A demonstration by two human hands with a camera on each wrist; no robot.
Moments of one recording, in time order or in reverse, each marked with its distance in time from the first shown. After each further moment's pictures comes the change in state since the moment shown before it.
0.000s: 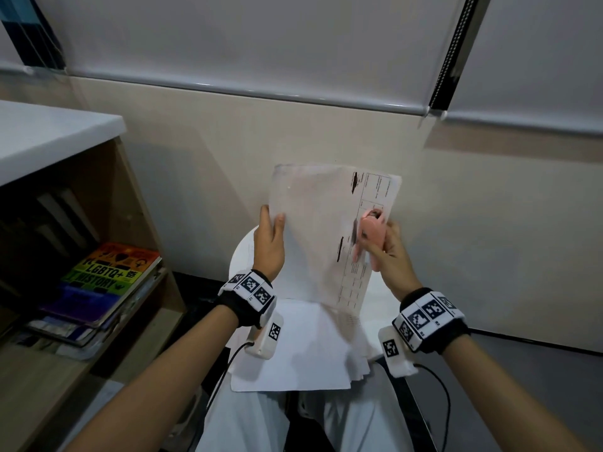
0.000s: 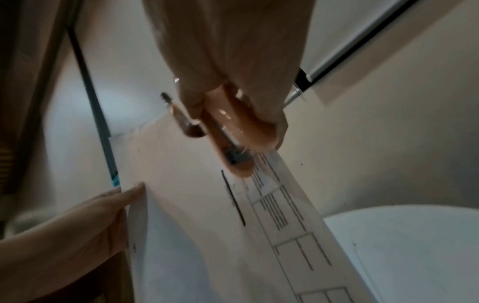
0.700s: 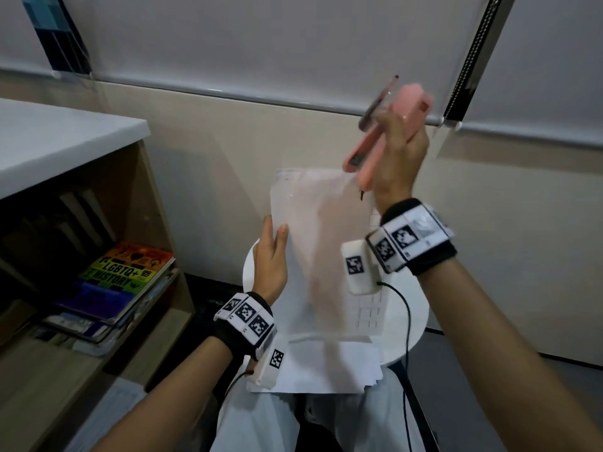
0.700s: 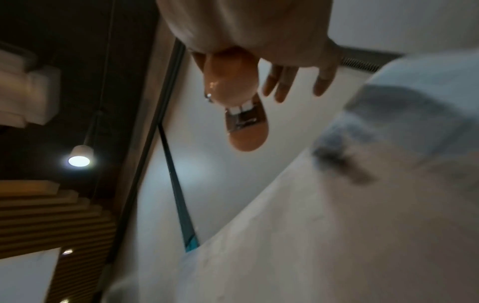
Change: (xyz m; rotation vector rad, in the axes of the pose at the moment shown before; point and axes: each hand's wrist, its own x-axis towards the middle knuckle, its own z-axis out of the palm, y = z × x) left_hand -0.024 0.002 -0.034 -0.071 0.068 0.080; right_hand 0.045 -0.162 0.078 0.426 0.401 -0.280
